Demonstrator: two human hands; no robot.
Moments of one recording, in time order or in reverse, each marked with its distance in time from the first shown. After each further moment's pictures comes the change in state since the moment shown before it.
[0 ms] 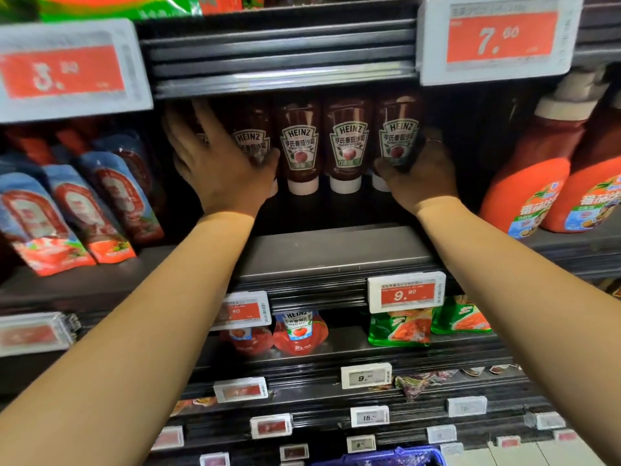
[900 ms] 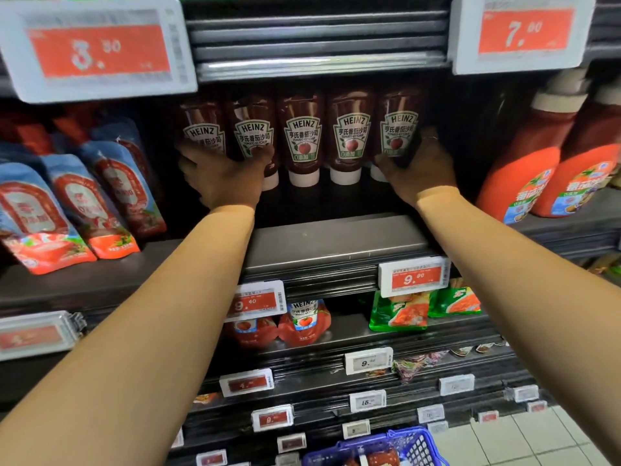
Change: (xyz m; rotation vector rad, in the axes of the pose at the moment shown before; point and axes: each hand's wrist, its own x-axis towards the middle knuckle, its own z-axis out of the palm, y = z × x) left_hand 0.003 -0.016 0.013 -0.354 -0.092 -0.470; right_hand -0.009 -0.007 -0.003 -0.220 -0.020 0.042
